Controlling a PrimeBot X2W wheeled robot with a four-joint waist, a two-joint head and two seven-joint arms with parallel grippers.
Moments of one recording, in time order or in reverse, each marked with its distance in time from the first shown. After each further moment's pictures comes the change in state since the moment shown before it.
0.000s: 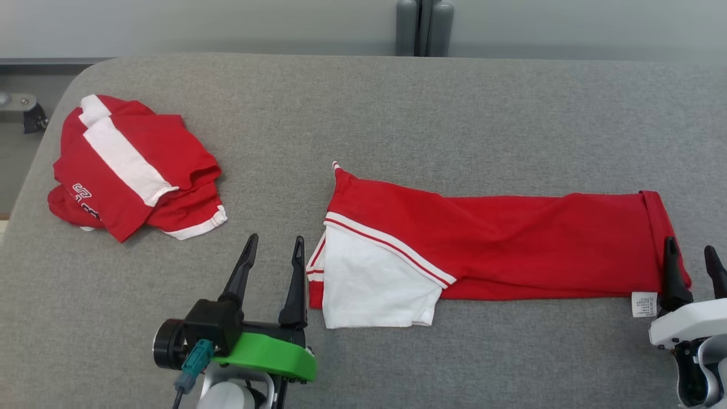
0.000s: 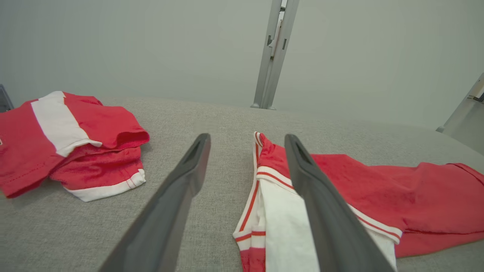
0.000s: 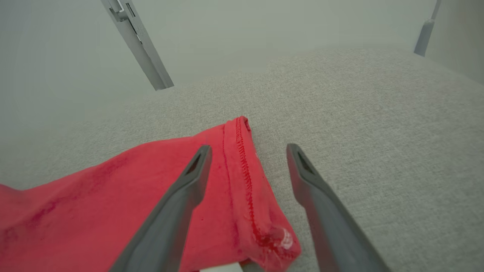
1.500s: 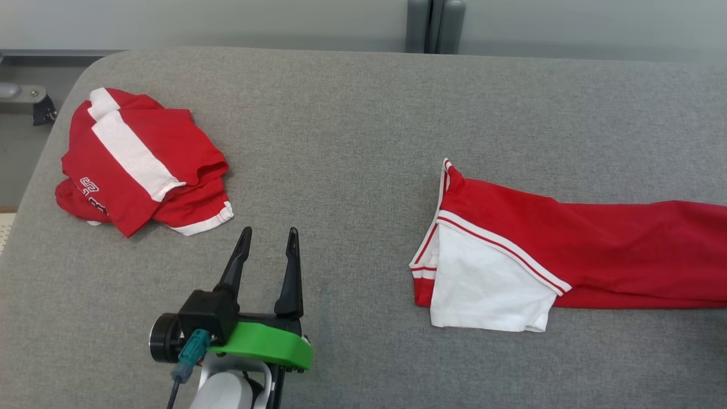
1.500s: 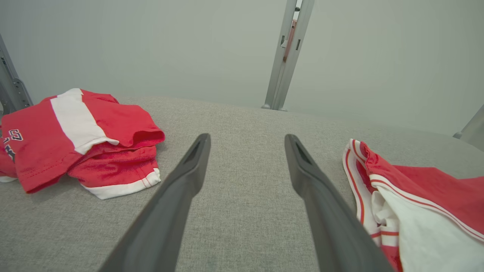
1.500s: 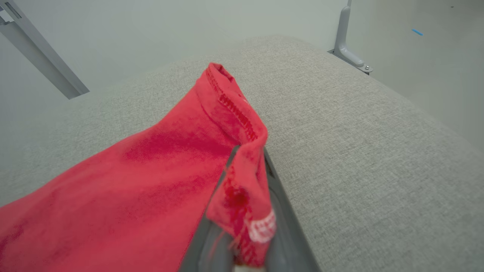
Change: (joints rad) left arm -0.034 0.000 0.000 0.030 -0.020 0.027 0.000; right arm -0.103 -0.190 -0.098 0.322 0.122 0.000 0.000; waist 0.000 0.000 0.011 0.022
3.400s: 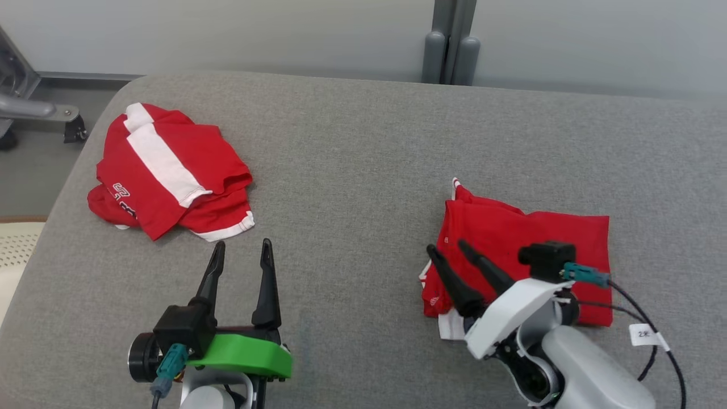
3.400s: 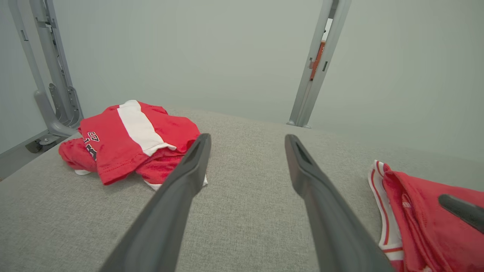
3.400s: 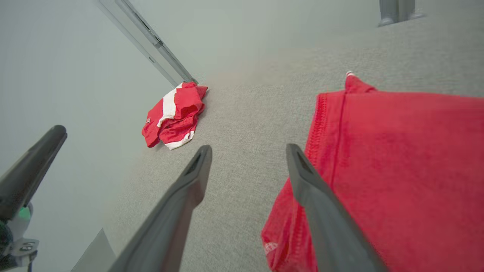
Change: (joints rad) left arm 0.055 0.000 0.080 -0.018 0.013 -0.001 0.000; right arm -0.063 0.286 0.790 -0.394 0.194 -0.001 0.145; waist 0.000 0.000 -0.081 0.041
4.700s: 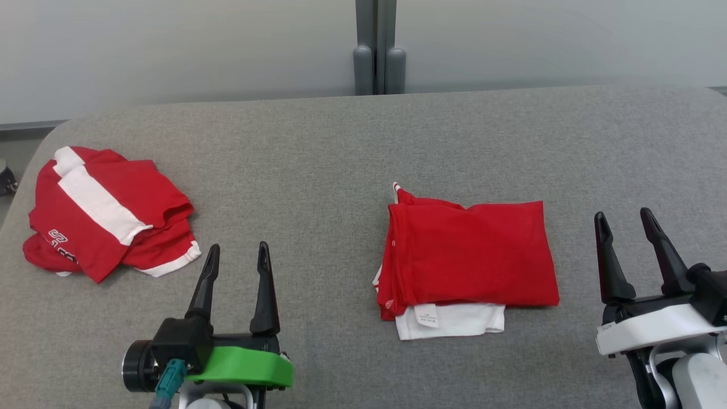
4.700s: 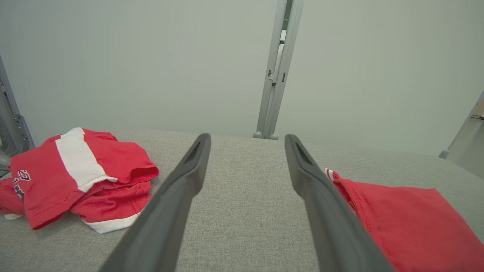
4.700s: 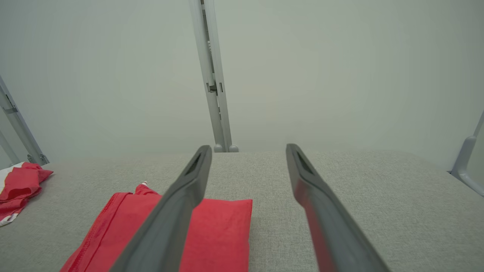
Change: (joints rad) left arm 0.051 0.000 0.003 -0.093 0.041 0.027 0.000; right arm 0.277 -0.054 -0.534 -0.333 -0.476 0.000 -0.144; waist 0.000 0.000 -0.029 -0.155
